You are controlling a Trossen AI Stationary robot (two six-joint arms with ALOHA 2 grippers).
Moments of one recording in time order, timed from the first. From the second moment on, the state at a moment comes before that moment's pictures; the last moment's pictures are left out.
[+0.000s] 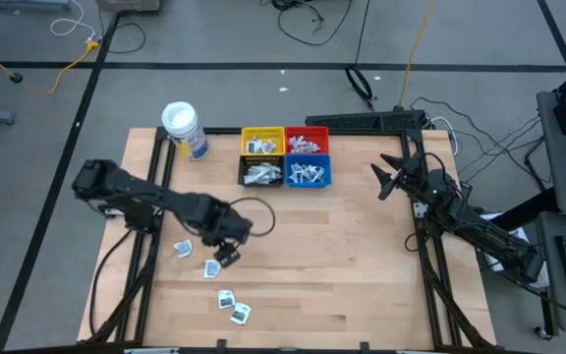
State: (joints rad) left arm -0.22 1.54 1.18 -1.16 0.15 -0.87; right arm -0.65 0.08 0.01 0.02 0.08 0.09
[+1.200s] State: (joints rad) left arm -0.47 1.74 0.97 -0.85 0.14 -1.17; right arm -0.65 0.08 0.01 0.02 0.08 0.09
